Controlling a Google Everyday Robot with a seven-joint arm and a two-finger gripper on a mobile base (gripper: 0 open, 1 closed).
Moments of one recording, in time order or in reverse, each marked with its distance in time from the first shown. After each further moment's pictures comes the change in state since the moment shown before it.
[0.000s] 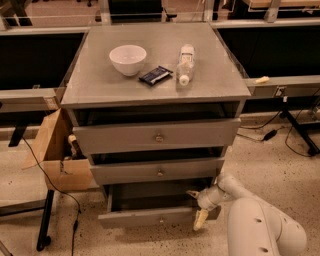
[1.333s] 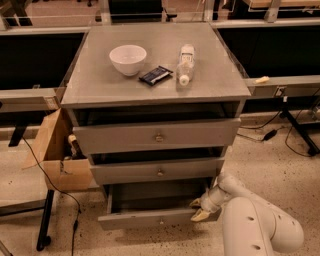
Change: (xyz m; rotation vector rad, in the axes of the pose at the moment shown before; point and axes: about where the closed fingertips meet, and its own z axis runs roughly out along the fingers) arm 0.025 0.022 -0.003 -0.103 0.075 0.048
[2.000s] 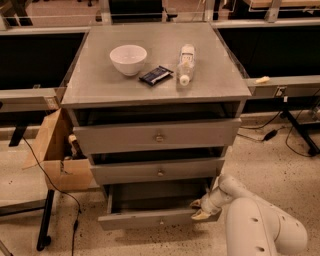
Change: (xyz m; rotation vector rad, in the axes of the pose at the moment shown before) arm 0.001 0.007 0.000 0.002 -0.005 0.000
